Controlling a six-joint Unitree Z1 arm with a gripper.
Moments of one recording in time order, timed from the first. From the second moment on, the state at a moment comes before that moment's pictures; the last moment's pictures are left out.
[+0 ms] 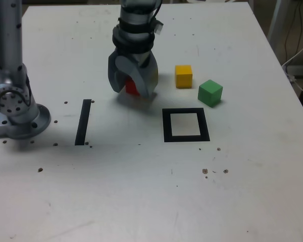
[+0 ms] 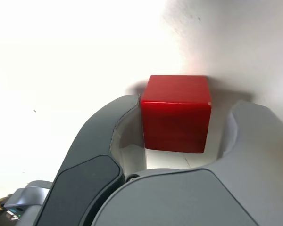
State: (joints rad) arm 0.30 1.85 -1.07 0.94 0.12 0.69
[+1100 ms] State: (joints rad) arm 0.08 1.80 -1.20 1.10 0.03 0.27
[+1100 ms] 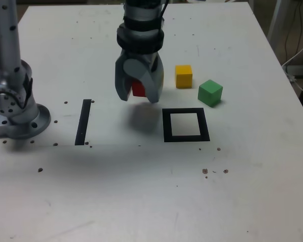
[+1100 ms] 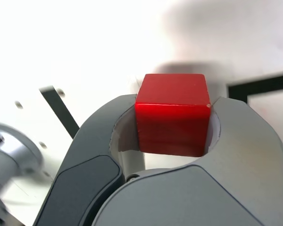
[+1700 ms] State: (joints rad) arm -0.06 1.92 -1.37 1.15 -0.06 0.03
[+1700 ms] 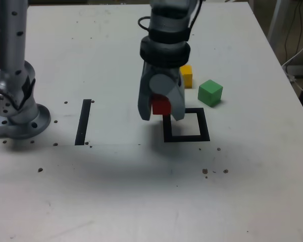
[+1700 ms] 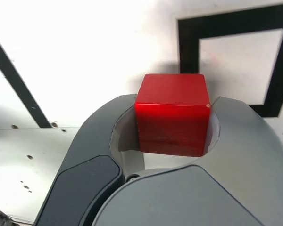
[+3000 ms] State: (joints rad) arm -0.08 2.14 -1.53 1.18 -0.07 0.02
